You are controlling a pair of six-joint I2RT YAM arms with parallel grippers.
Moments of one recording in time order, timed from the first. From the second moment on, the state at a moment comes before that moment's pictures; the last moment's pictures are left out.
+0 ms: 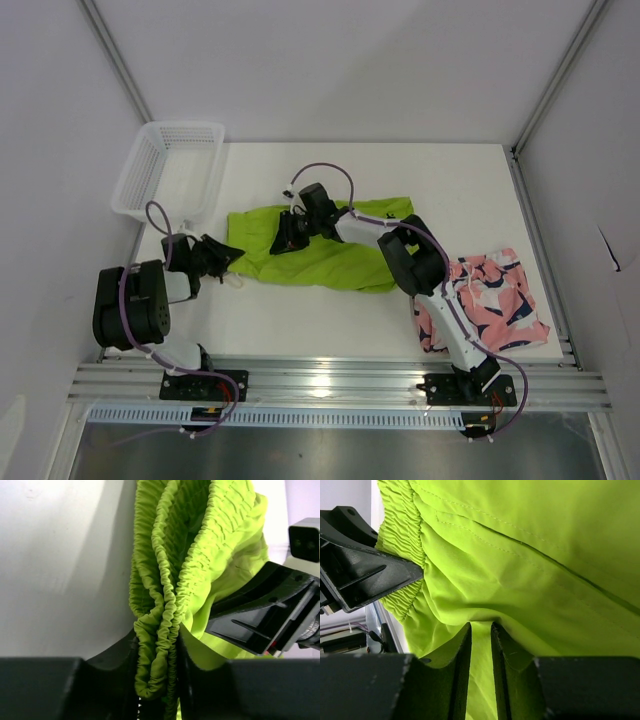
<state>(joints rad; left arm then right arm) 0.21 1.57 0.41 0.52 0.55 -0.78 0.73 2.45 1.80 -0.06 -0.64 0.63</state>
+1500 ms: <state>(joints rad) 0.33 1.30 0.44 0.09 0.22 -0.60 0.55 1.73 1.06 0.03 -0.31 0.61</state>
